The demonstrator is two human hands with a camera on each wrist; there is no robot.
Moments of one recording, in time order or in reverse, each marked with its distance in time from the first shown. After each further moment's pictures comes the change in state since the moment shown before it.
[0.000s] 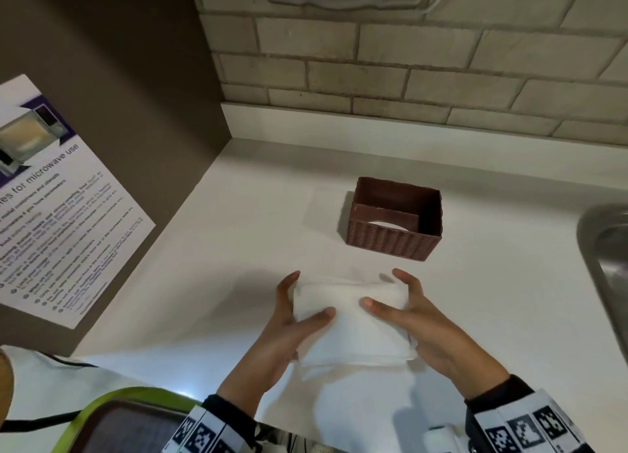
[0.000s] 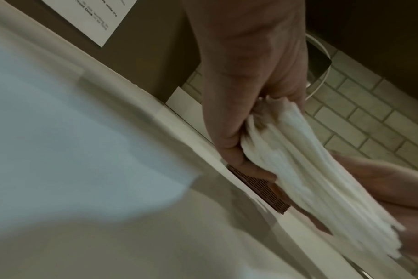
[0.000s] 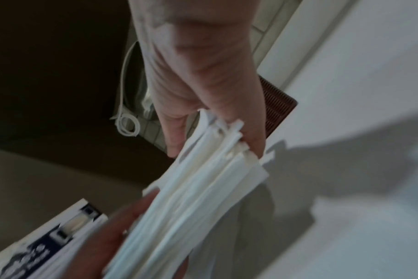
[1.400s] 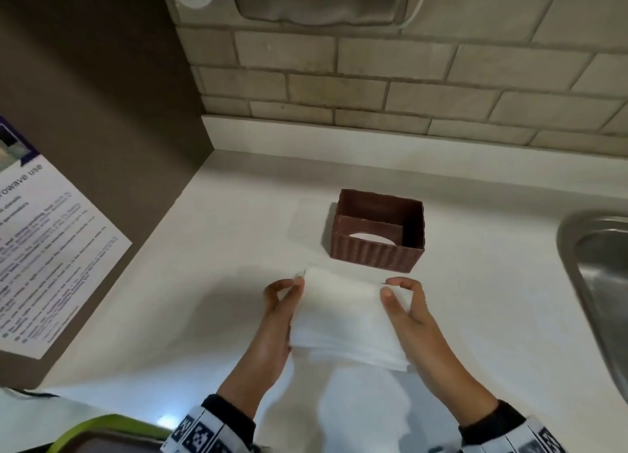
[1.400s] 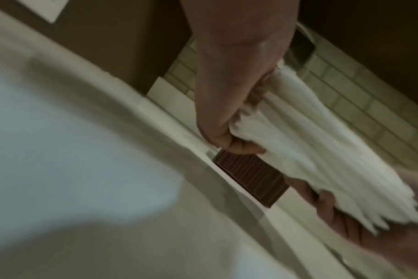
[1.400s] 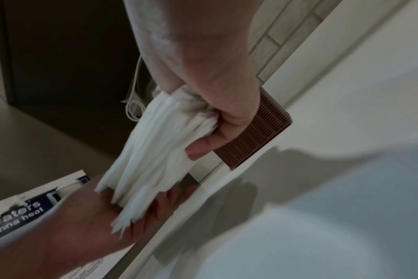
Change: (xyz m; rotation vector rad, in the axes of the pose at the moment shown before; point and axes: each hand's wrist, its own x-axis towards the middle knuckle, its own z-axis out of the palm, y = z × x) left_hand 0.020 0.029 0.030 -0.213 0.122 -0.001; right_hand -0.007 -0.005 -0.007 -0.142 0.275 -0.269
